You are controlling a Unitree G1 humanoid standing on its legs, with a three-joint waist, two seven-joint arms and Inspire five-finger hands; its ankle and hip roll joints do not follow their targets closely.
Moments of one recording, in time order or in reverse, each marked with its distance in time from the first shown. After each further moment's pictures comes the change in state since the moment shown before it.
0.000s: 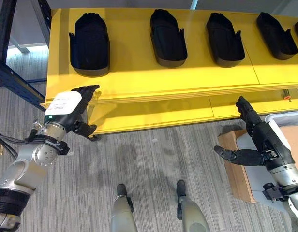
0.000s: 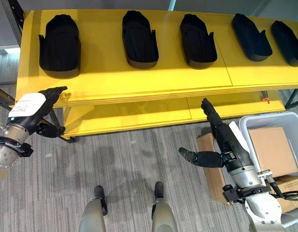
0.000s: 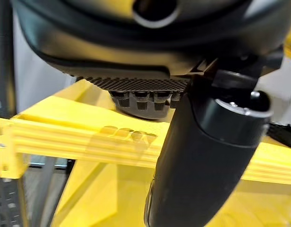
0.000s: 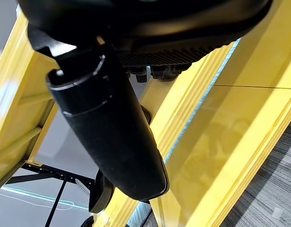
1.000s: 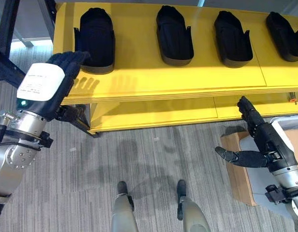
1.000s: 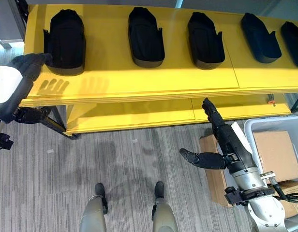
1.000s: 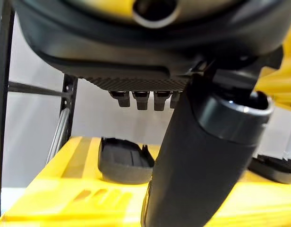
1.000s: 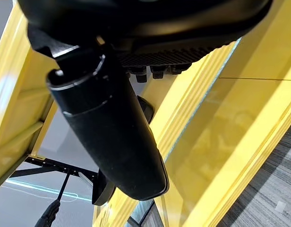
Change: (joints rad) left arm 0.202 0.114 0.255 -0.301 0.006 -0.052 0.074; right arm 0.028 -0.028 -0.004 0.000 0.037 -0.034 -0.001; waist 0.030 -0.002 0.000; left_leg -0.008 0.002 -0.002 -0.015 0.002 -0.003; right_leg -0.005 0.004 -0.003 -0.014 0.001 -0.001
